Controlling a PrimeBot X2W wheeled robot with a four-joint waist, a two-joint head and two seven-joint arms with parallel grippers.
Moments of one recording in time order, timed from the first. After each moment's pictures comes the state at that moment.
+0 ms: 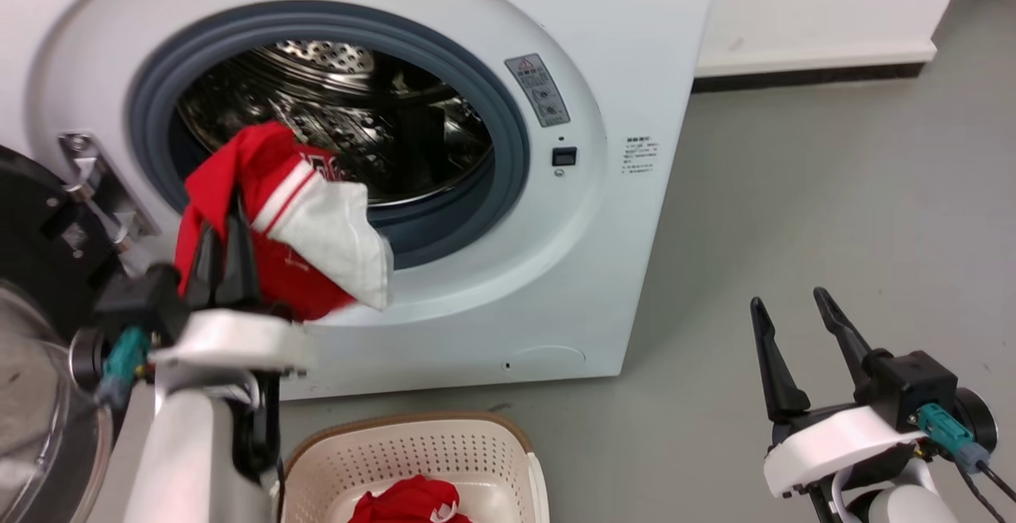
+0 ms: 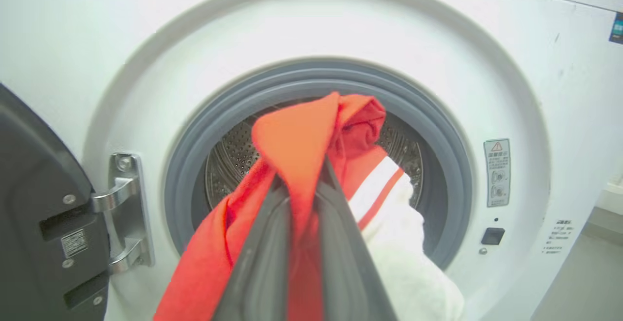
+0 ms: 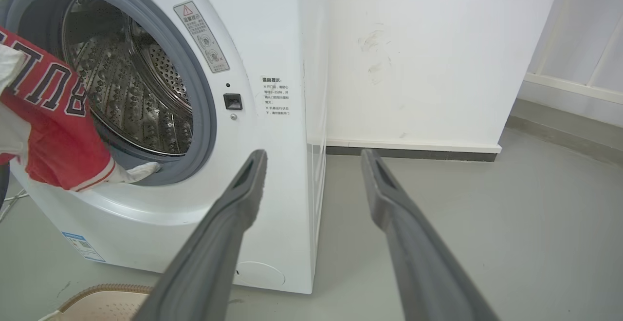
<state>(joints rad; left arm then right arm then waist) -0.33 0.10 0.06 0.25 -0.21 -0.05 -0.26 -0.07 -0.05 0.03 0.11 0.06 0.13 -0.15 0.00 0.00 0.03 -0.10</state>
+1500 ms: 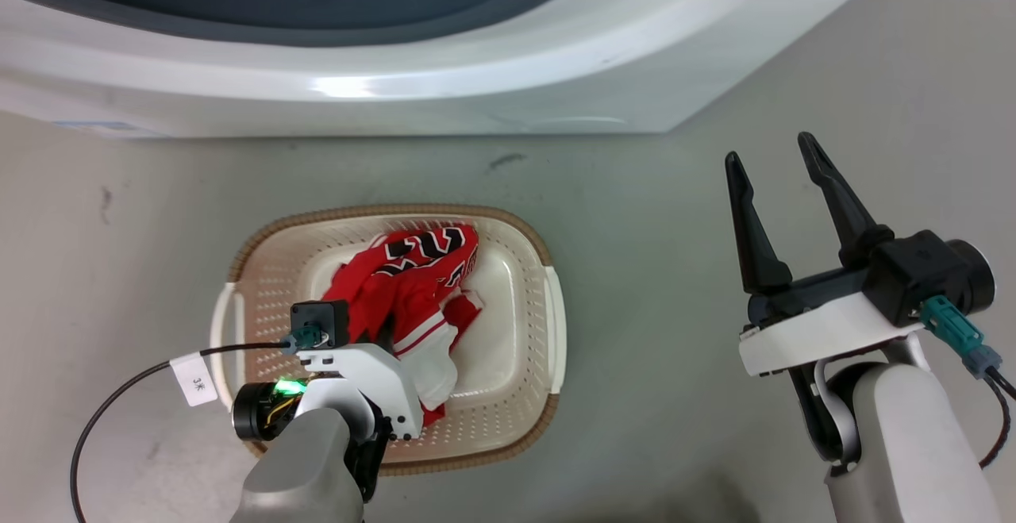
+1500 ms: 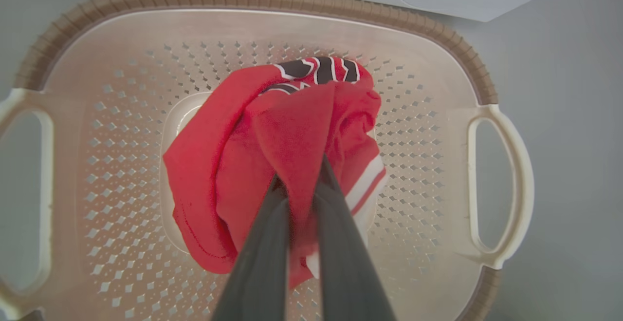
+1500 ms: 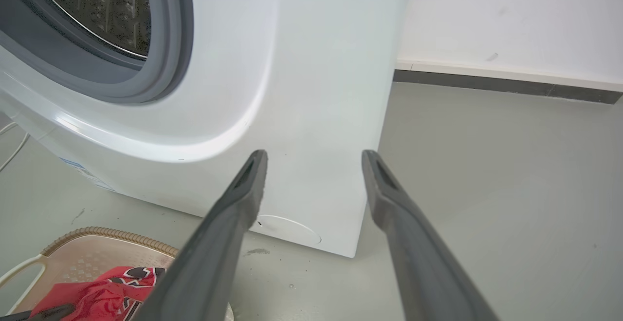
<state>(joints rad) -0.61 0.05 -0.28 1.13 -0.42 -0.06 -0.26 -0.31 -0.05 0.10 0.07 0.05 0.13 -0.18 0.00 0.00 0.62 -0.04</state>
